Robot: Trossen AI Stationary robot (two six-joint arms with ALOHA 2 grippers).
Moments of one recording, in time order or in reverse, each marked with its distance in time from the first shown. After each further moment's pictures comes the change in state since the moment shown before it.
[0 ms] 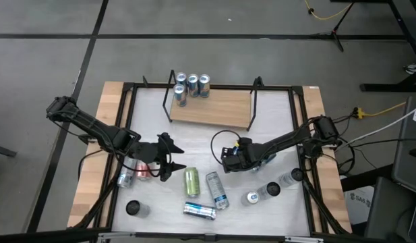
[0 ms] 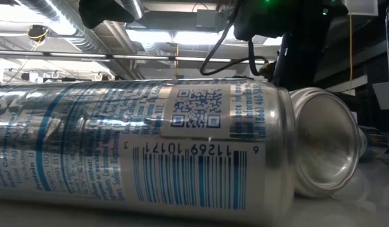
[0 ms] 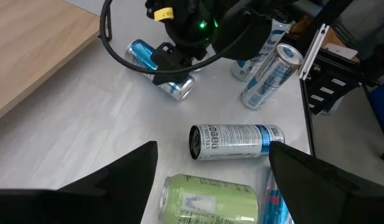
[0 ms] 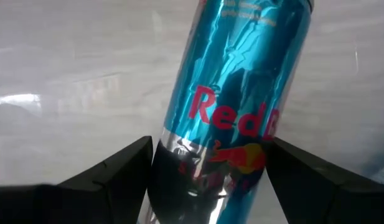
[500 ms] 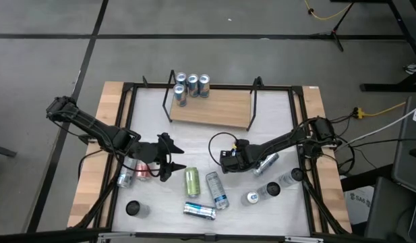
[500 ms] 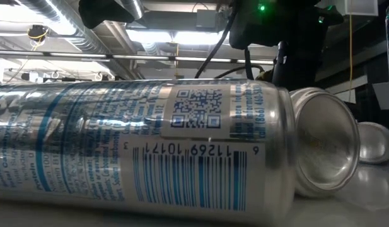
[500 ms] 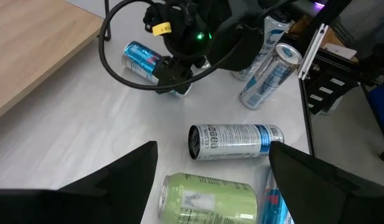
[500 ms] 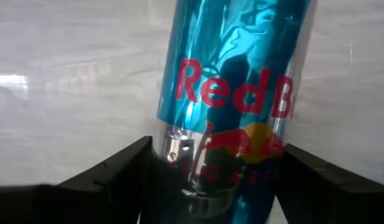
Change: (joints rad) left arm 0.000 0.000 0.000 0.000 0.004 0.000; right arm 0.000 0.044 0.000 0.046 -0.060 -0.057
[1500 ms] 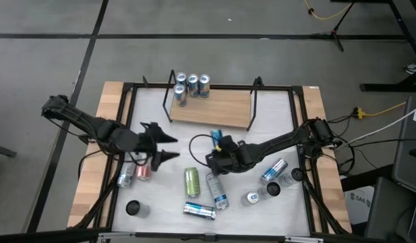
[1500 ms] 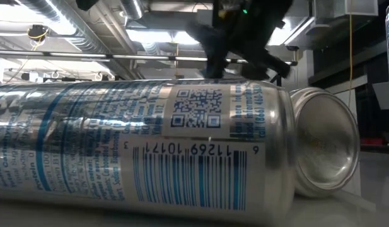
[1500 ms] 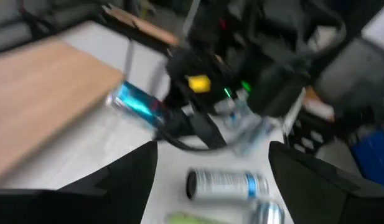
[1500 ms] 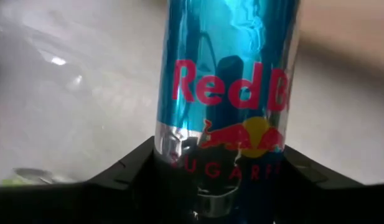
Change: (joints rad) left arm 0.000 -0.192 0.000 0.006 -0.118 -0.002; right arm 0.025 0.005 0.267 0.010 0.363 -0.605
